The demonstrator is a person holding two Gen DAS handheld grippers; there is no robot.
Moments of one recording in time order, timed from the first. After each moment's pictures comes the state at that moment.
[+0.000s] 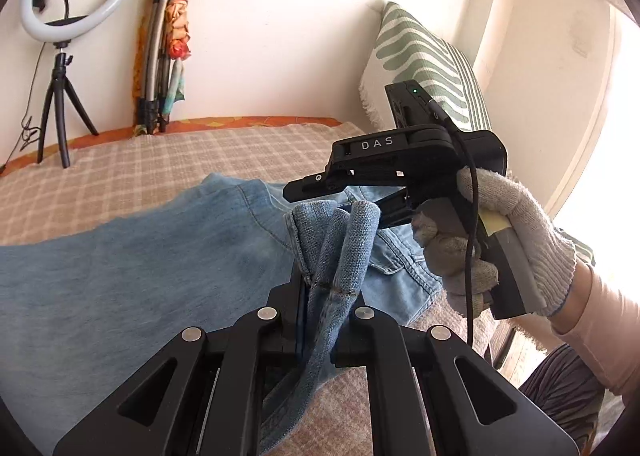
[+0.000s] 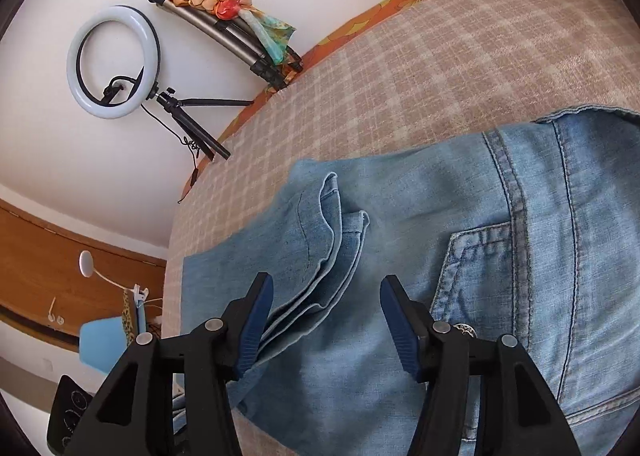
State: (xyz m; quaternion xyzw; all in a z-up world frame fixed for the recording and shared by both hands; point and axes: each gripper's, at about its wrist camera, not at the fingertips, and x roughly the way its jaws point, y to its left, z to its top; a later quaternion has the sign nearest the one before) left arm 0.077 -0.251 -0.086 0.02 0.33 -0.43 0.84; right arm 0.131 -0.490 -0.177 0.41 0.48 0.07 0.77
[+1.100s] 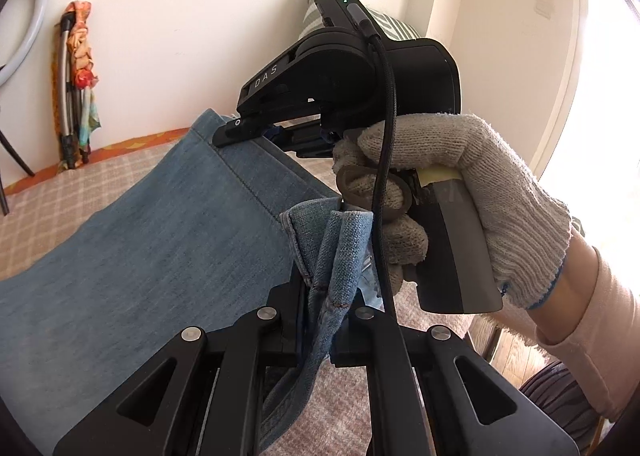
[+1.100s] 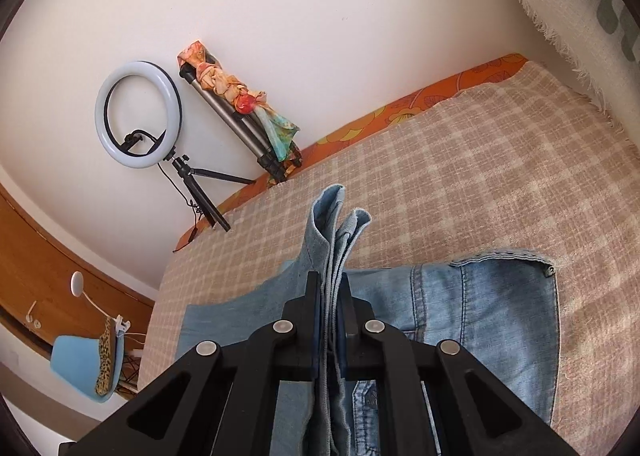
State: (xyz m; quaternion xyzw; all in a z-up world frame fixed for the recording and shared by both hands) left arm 0.042 -0.358 -0.064 0.07 0.31 -0.49 0.81; right arm 0.097 -0.562 -0.103 0.35 0.37 0.01 0.86
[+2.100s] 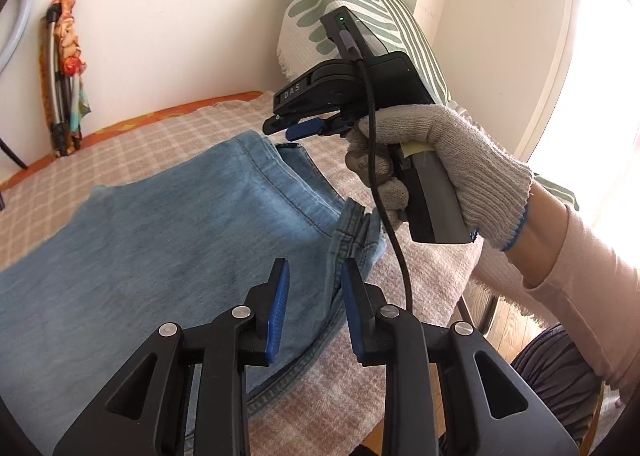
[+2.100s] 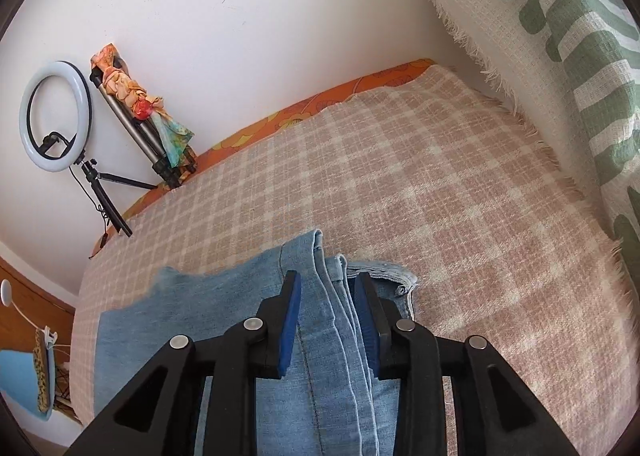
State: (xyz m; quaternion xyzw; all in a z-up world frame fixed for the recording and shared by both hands) left arm 0.034 -0.349 -0.059 0.10 0.35 -0.49 0.79; right arm 0.081 -0.607 -0.123 0.28 0.41 -0.12 0.86
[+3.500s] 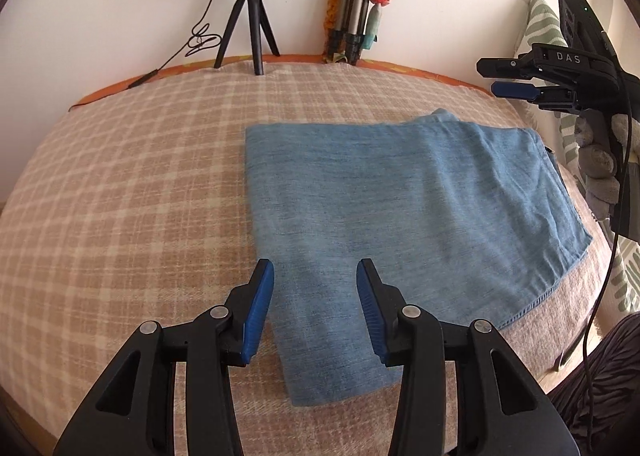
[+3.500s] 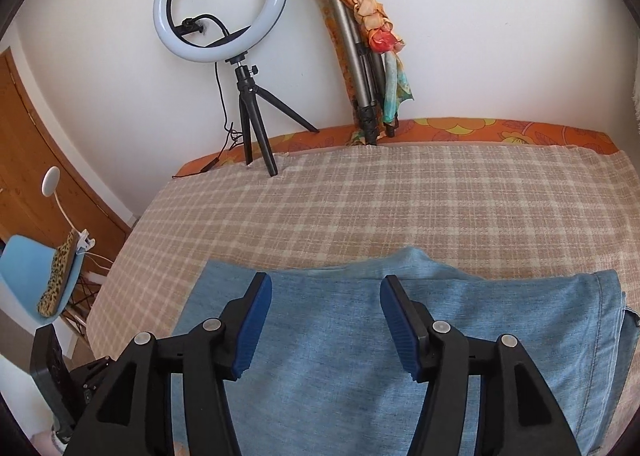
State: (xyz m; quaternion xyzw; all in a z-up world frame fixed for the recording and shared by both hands) left arm 0.145 -0.090 -0.090 0.04 0.45 -0.22 0.87; right arm 0.188 -0.377 -0.081 0.16 0.43 0.07 0.89
